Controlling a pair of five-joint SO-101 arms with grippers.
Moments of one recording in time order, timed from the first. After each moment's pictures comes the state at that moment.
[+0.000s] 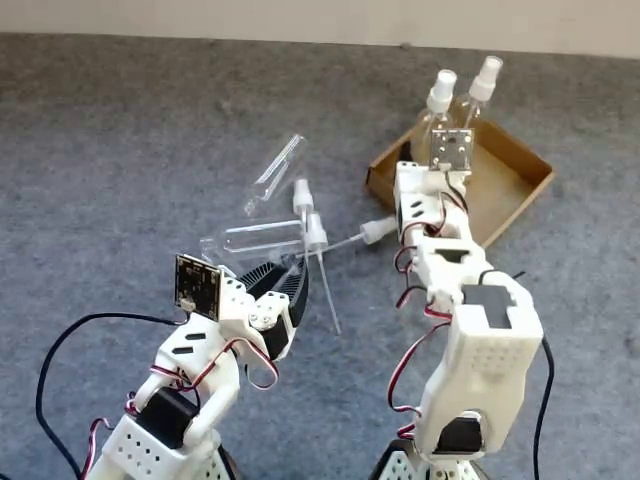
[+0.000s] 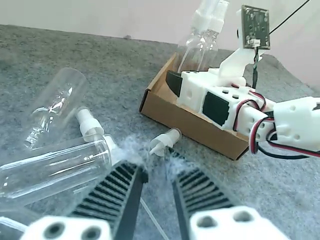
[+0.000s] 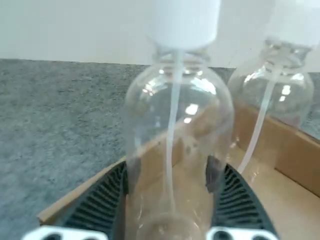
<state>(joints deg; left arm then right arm) 26.9 -104.2 95.9 30.0 25.5 -4.3 24.9 31.9 -34.6 3.1</state>
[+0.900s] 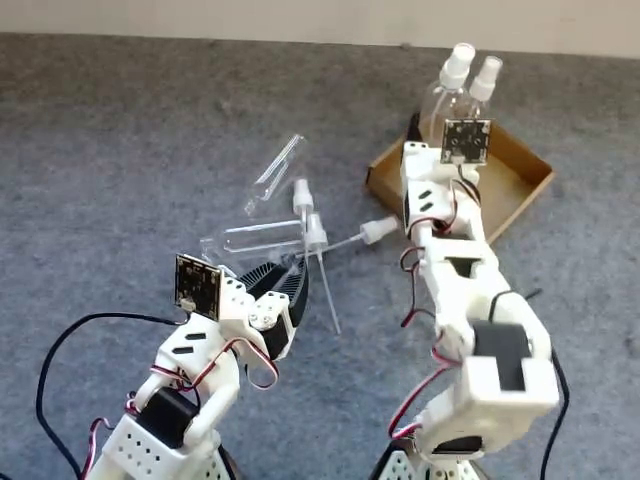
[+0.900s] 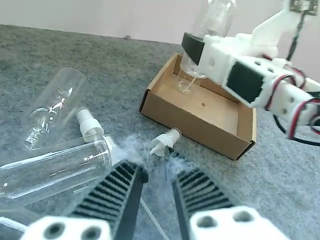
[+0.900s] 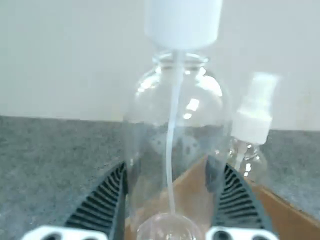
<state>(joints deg) 26.9 -104.2 95.9 30.0 25.5 -4.3 4.7 41.3 -34.6 3.1</state>
